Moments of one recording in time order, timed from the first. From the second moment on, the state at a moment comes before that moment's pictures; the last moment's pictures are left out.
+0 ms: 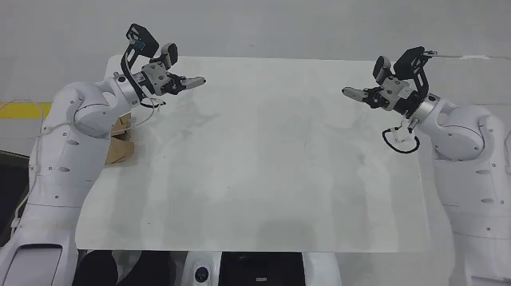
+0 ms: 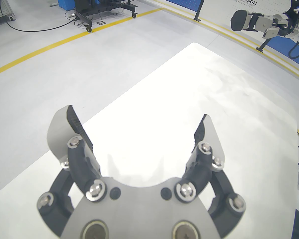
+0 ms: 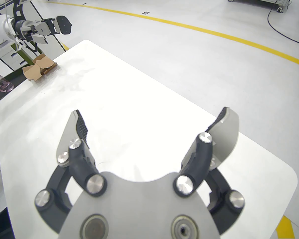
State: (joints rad) left arm 0.82 -0.98 -1.30 -1.33 0.75 -0.78 -0.40; right arm -0.99 -1.08 1.53 -1.49 -0.71 -0.77 0.57
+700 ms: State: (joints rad) left arm 0.82 -0.98 -1.30 -1.33 0.75 -0.78 -0.40; right arm -0.99 -1.08 1.53 -1.49 -0.71 -0.77 0.57
